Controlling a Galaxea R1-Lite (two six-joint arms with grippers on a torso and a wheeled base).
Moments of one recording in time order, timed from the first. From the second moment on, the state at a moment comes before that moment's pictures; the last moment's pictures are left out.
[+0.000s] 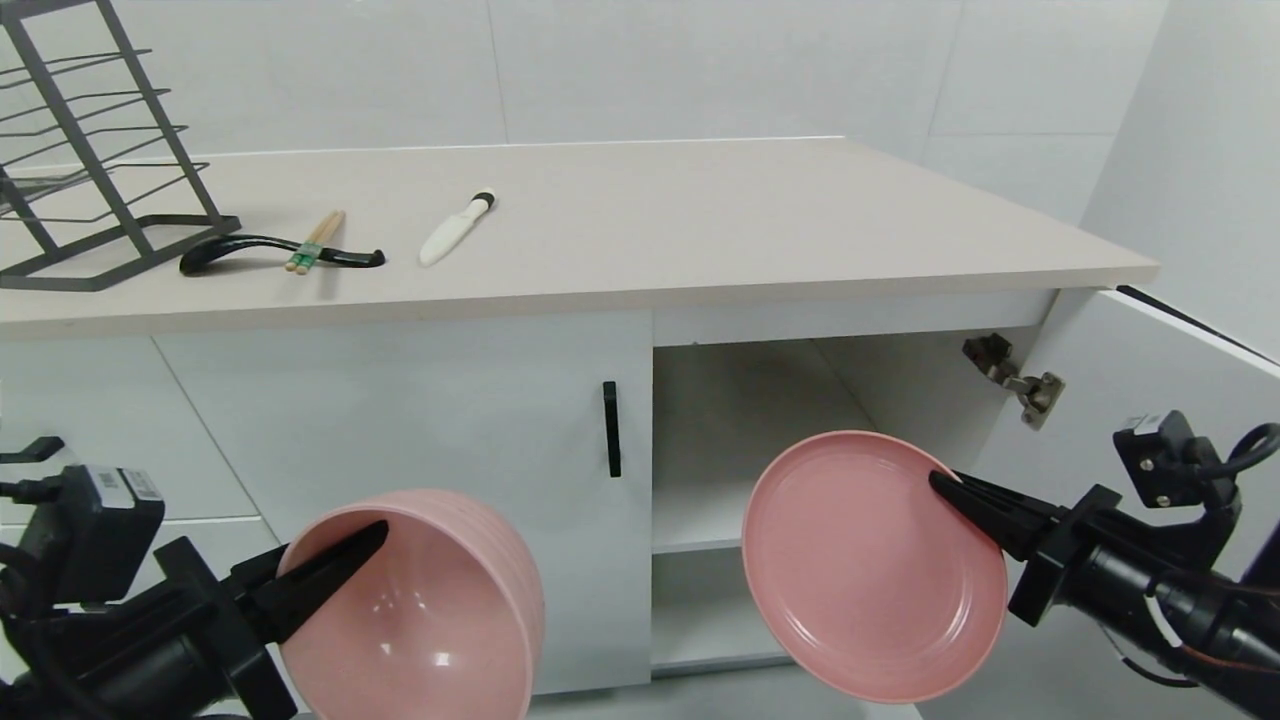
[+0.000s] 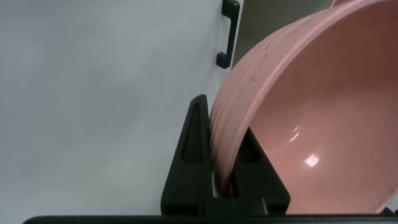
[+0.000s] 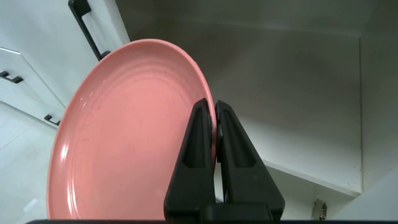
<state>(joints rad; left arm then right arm) -0.42 1.23 0.00 -1.14 -0.20 0.01 0.33 1.69 0.00 -1.57 0.26 0.08</state>
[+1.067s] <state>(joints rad) -0.42 1.23 0.00 -1.13 -0.20 0.01 0.34 1.72 0.00 -1.57 0.23 0.05</state>
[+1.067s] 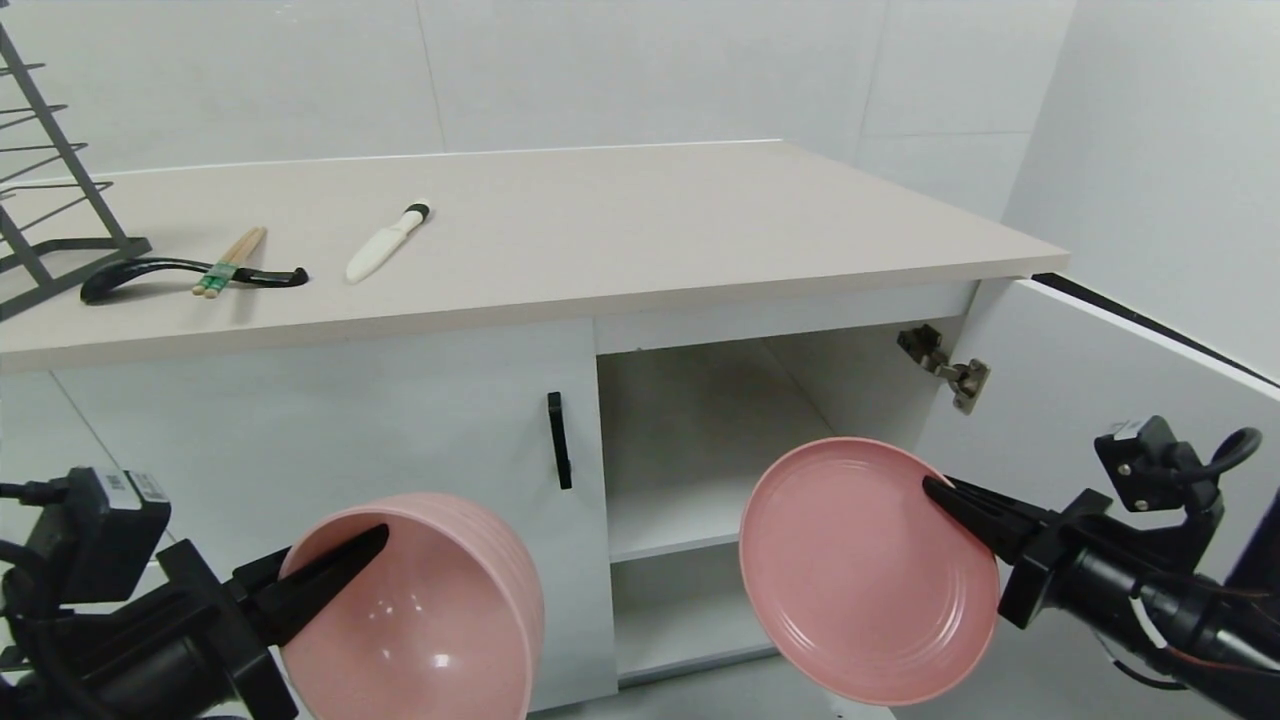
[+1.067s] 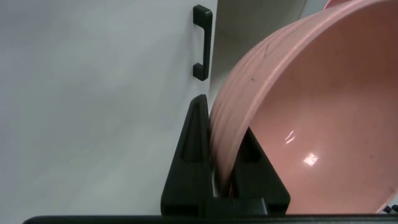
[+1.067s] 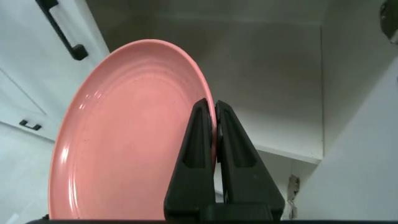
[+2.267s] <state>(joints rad) -0.42 1.22 0.00 -1.13 -0.20 0.01 0.36 1.75 0.00 -1.57 0.22 0.04</state>
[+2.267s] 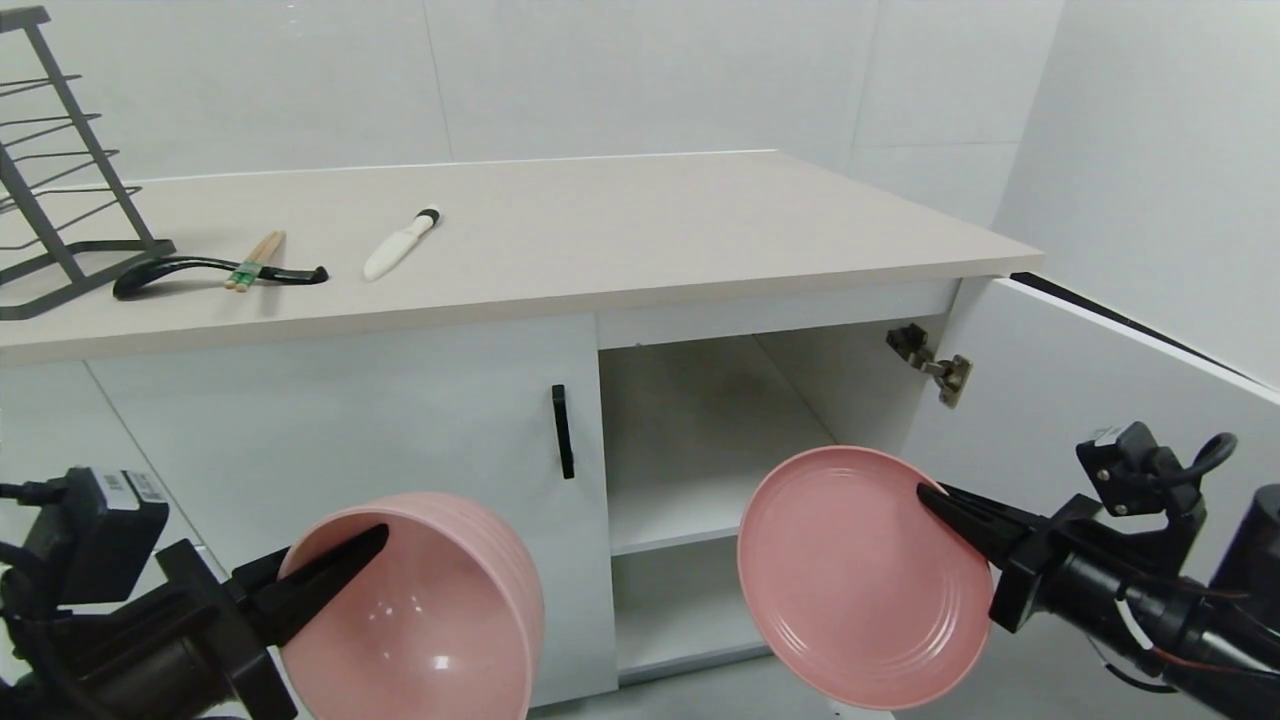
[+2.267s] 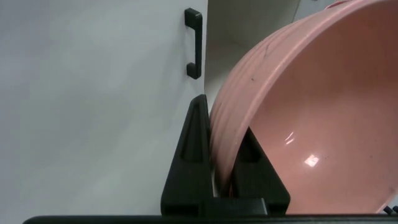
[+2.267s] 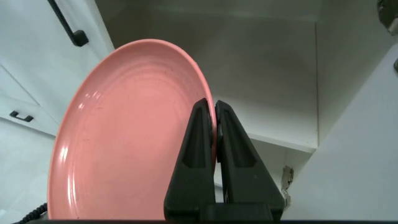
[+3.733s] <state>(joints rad) -0.43 1.21 0.00 -1.09 -0.20 0.01 0.39 2.28 -0.43 -1.57 0.13 0.15</state>
